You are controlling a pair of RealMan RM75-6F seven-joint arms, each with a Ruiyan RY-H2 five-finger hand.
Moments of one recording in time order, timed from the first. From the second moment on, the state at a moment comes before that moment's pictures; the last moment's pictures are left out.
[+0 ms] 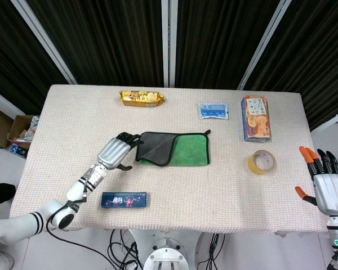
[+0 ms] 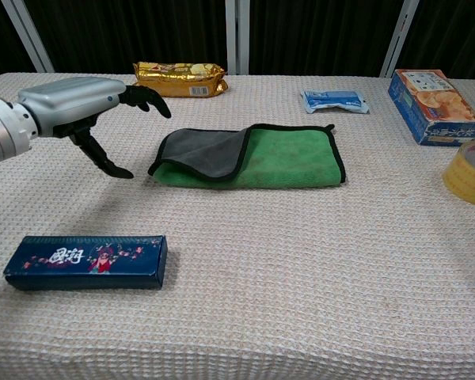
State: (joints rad) left arm -0.69 -1.58 -0.16 -1.27 1.50 0.94 0.01; right arm 0.09 -1.03 0.07 -1.73 -1.51 1.48 -0.16
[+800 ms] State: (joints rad) left arm -0.85 -1.86 -0.18 -0.99 1.48 0.90 -0.06; right arm 0.08 -1.03 0.07 -1.71 -1.48 1.47 -0.14
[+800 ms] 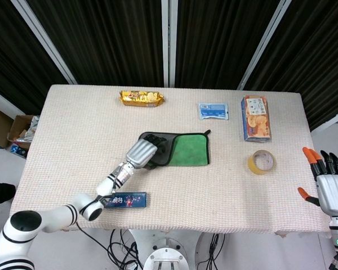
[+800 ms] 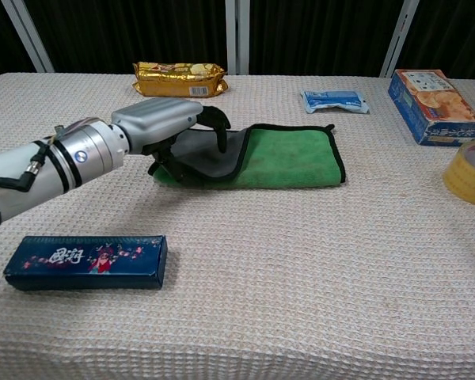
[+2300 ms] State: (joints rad) left arm -0.82 -1.63 -0.16 -1.01 1.38 0.88 0.02; right arm 0.08 -1.02 0.06 -1.75 -1.50 1.48 -0.16
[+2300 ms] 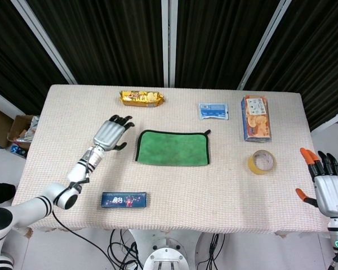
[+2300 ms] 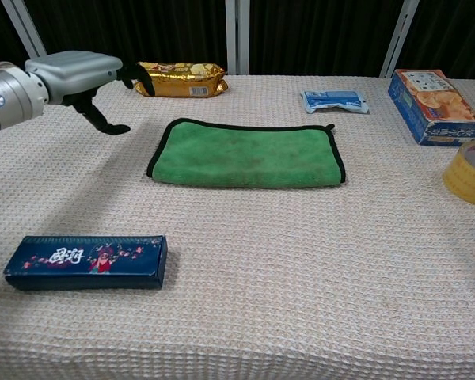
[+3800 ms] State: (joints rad) left arm -0.87 -2.03 0.05 -0.23 1.64 1.12 -0.57; right arm 0.05 -1.01 0.07 -1.84 -1.46 1.50 -0.25
